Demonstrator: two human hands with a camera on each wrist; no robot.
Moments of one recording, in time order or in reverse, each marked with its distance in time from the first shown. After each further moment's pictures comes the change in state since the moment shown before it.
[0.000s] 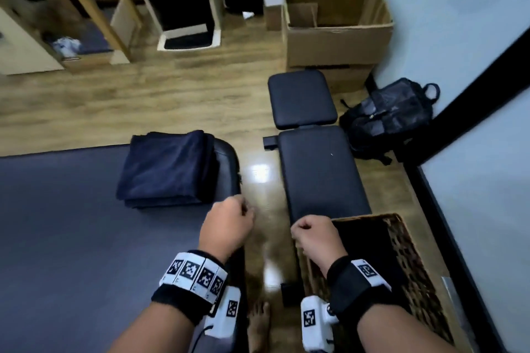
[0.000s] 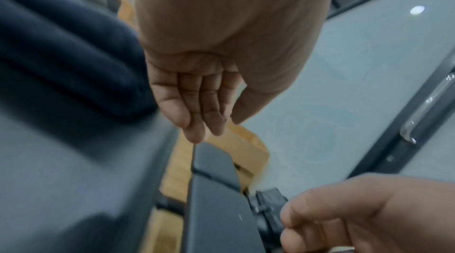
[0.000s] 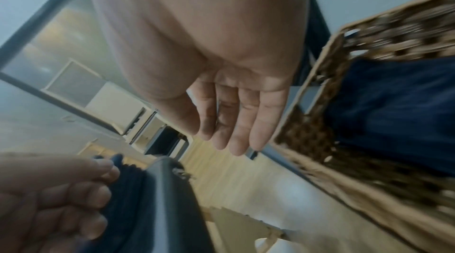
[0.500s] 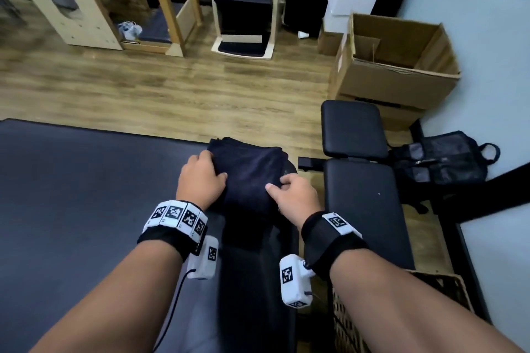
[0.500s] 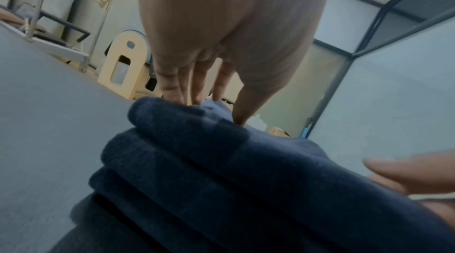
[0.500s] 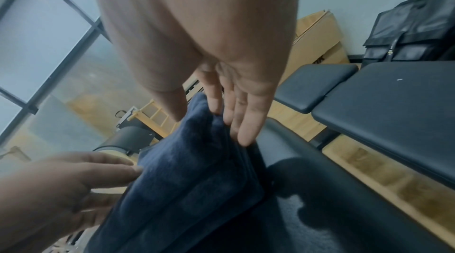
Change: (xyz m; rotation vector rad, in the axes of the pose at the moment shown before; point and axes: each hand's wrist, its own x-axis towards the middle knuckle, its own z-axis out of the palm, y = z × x) left_hand 0.088 -0.133 -0.140 0.001 0.240 -0.206; right_hand 0.046 -0.182 0.123 -0.155 -0.013 -0.230
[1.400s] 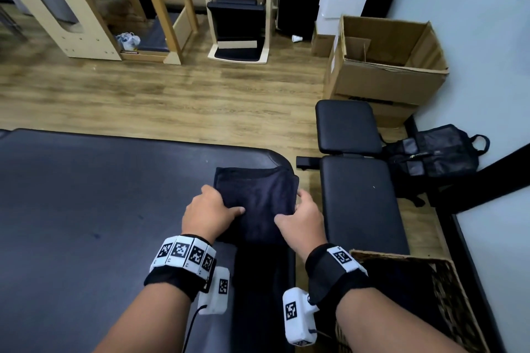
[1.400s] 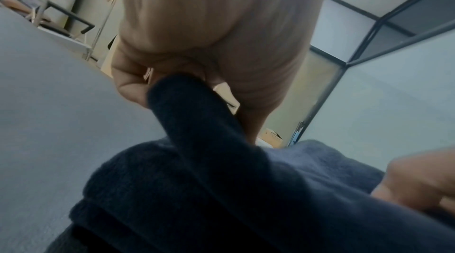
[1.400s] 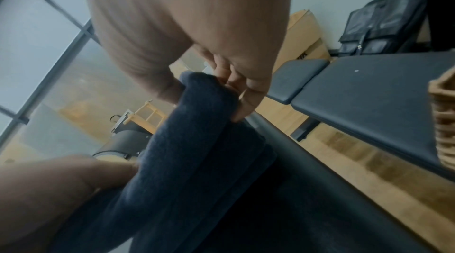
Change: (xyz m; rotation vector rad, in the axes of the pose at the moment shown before) left_hand -0.077 0.000 0.009 0.029 -0.164 -0.129; right_hand -0.067 0.037 -0.003 0.131 0.103 0.020
